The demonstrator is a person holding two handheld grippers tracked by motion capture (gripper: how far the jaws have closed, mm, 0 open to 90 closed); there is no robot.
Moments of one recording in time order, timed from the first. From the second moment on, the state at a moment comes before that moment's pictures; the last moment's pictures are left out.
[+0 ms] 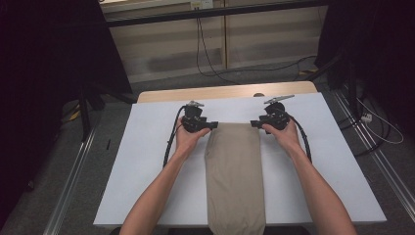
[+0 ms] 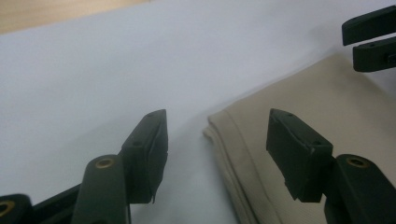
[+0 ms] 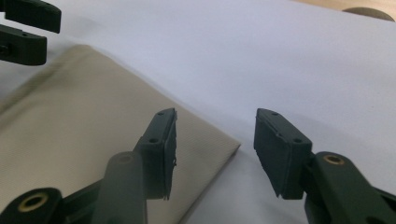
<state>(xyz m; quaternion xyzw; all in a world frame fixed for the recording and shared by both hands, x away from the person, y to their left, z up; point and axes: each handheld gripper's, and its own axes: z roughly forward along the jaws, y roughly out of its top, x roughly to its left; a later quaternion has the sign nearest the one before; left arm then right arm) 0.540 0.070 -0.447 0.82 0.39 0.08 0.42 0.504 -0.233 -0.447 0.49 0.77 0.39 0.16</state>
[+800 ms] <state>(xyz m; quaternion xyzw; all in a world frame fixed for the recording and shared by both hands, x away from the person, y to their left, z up) 0.549 0.078 -0.419 0.78 0.39 0.06 0.48 0.509 -0.228 -0.417 0.46 0.76 0.44 0.15</state>
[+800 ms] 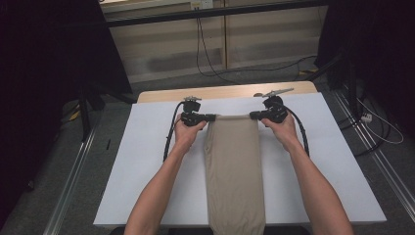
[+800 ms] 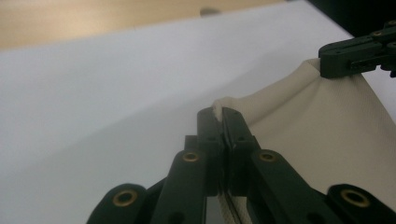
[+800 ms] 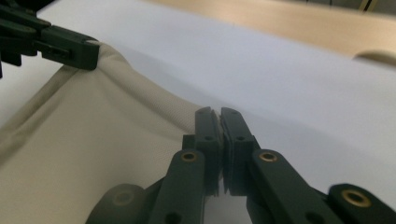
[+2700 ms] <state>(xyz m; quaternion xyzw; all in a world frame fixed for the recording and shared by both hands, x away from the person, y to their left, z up) 0.384 0.129 -0.341 0.78 0.24 0.09 0.57 0.354 -0.220 -0.341 0.36 0.75 0.54 0.16</state>
